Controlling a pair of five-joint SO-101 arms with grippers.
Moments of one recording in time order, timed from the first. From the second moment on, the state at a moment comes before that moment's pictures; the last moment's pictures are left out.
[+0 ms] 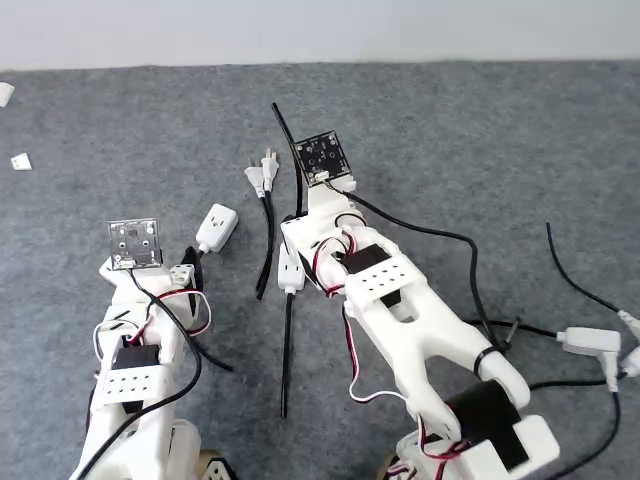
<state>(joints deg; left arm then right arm) -10.4 -45.8 84.8 10.8 3.4 -29.5 -5.8 38.6 18.8 -5.8</state>
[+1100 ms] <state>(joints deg) -11.6 -45.8 84.8 10.8 3.4 -31.5 -2.7 37.5 23.0 4.1</state>
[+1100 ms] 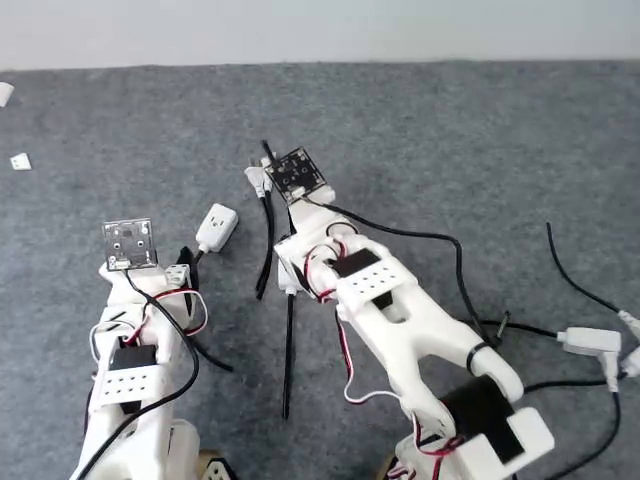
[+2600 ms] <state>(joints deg) -12.0 -45.8 84.8 10.8 3.4 -38.1 13.6 20.8 38.4 -9.2</state>
